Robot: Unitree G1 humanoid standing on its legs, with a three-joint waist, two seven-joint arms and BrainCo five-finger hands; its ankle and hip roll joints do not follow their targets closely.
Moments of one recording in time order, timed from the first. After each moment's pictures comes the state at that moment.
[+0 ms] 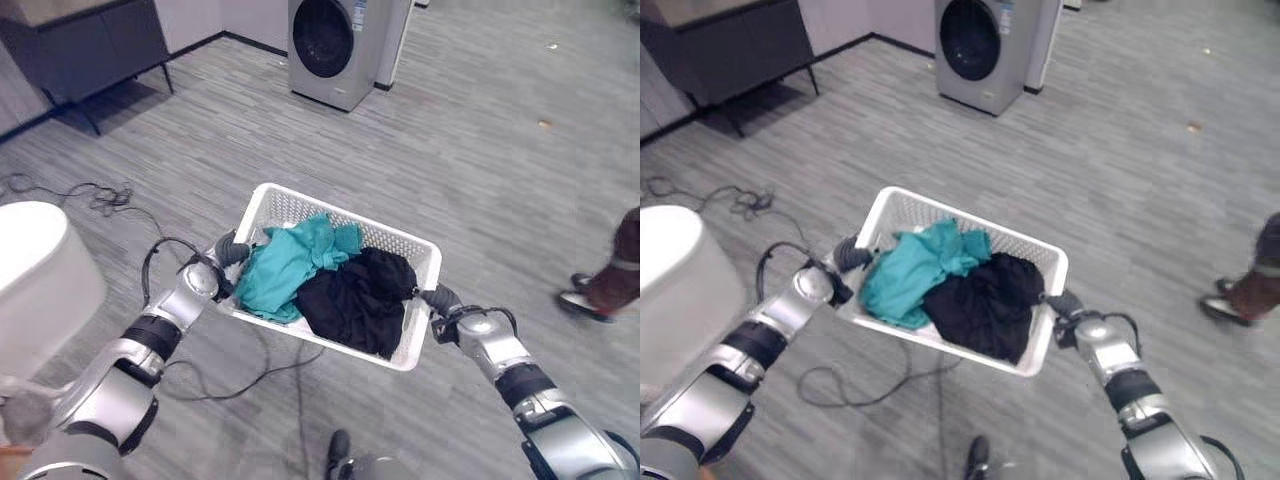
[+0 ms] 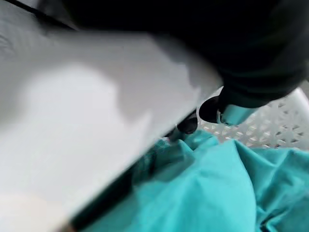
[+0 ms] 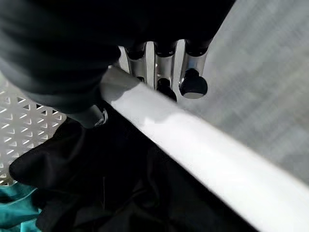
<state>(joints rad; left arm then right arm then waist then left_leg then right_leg) -0.77 0.65 -0.61 0.68 -0.04 0.10 0.03 -0.47 -0.48 0.35 0.64 0.39 0.22 -0.03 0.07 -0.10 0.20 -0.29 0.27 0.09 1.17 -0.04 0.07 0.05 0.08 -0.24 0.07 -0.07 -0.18</state>
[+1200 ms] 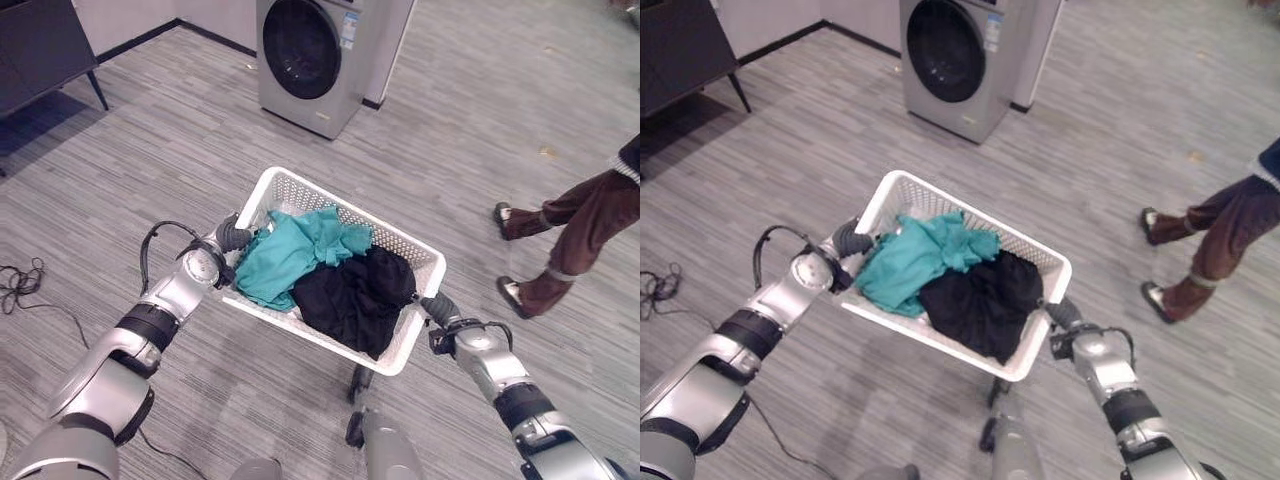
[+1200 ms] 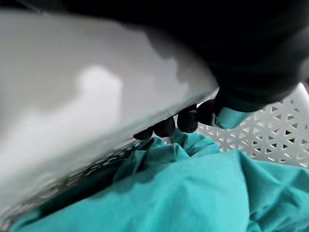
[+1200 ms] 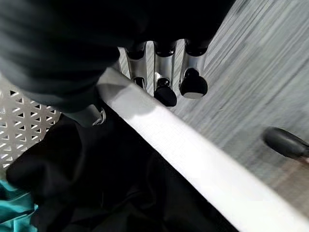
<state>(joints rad) -0.77 0.64 -0.61 0.70 -0.04 0.11 0.05 -0.35 -0.43 0.31 0.56 0.38 0.21 -0.03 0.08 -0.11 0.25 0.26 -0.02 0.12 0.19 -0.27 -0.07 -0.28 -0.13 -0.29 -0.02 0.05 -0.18</state>
